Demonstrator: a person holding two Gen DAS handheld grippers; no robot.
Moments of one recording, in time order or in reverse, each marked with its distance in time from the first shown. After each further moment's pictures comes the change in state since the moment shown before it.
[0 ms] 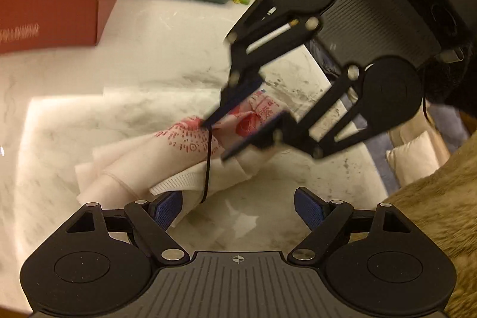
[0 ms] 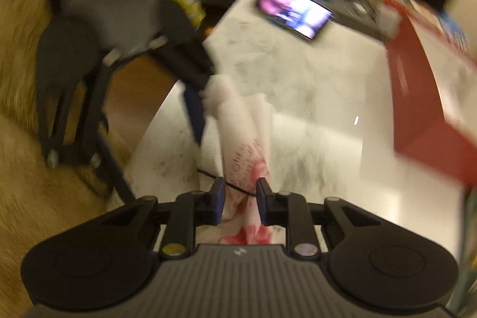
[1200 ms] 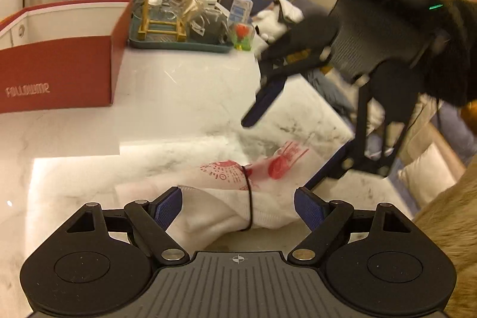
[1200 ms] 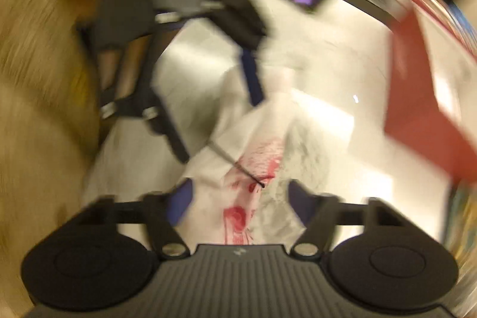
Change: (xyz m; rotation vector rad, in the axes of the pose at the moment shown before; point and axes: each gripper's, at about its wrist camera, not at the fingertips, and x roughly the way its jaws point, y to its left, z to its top) left arm 0.005 0.026 0.017 0.069 -0.190 0.003; right arm -0.020 -0.030 -0.052 0.241 0.085 0.042
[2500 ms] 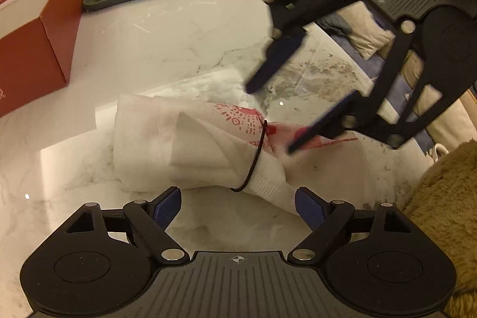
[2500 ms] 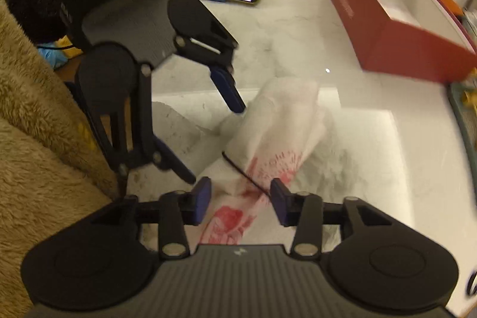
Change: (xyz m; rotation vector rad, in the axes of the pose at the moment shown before) left arm 0.055 -0.044 0.015 0.156 0.310 0.051; right arm -0.027 0.013 -0.058 0.123 -0.047 -0.110
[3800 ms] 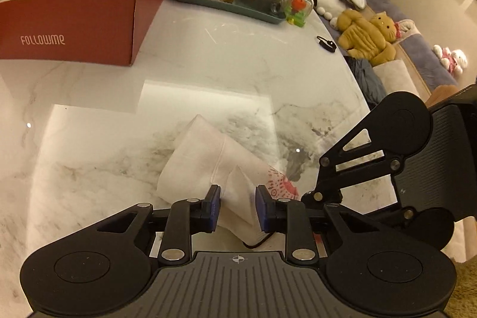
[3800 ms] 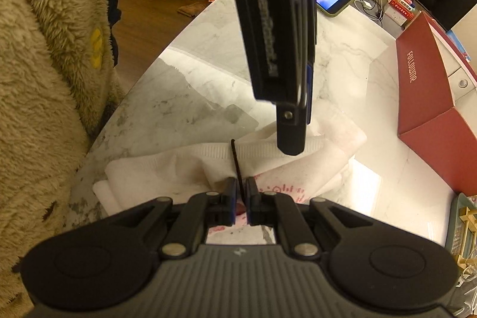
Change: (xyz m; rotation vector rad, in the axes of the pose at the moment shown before) left arm -0.010 0.039 0.012 -0.396 -0.092 0.044; right arm 0.059 0.036 0.013 -0.385 0.018 -0.008
